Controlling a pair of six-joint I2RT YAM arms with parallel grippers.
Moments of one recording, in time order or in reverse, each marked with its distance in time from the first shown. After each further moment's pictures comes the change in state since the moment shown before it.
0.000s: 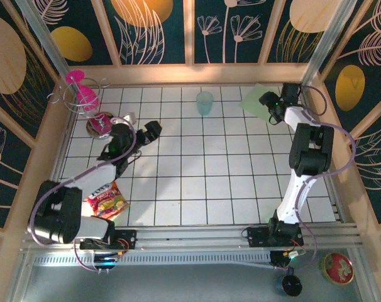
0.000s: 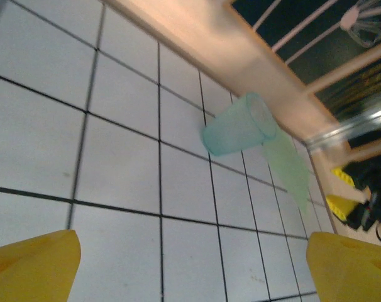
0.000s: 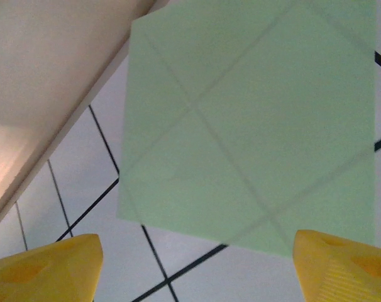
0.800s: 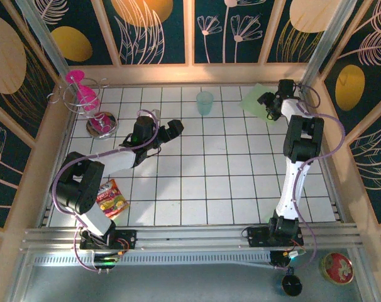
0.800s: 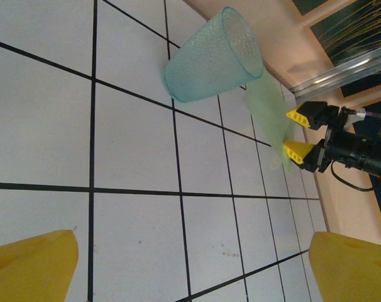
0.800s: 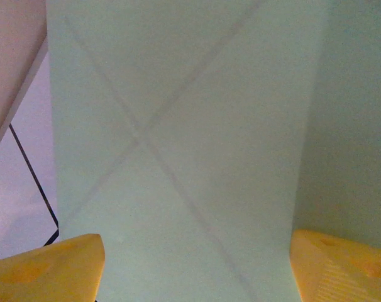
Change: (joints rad) left arm -0.125 0.265 0.185 0.003 0.048 -0.064; right arm -0.003 0.278 0.323 -0.199 -0.010 0.010
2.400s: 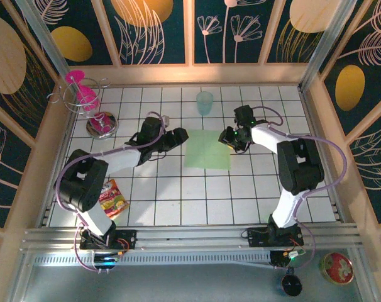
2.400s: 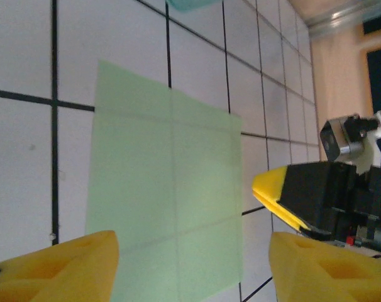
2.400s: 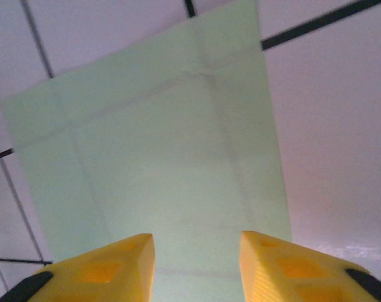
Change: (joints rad) left arm -0.054 0.060 0.072 -0.165 0.114 -0.053; right arm 0.421 -0.513 -0.684 -0.032 -0.090 -0.020
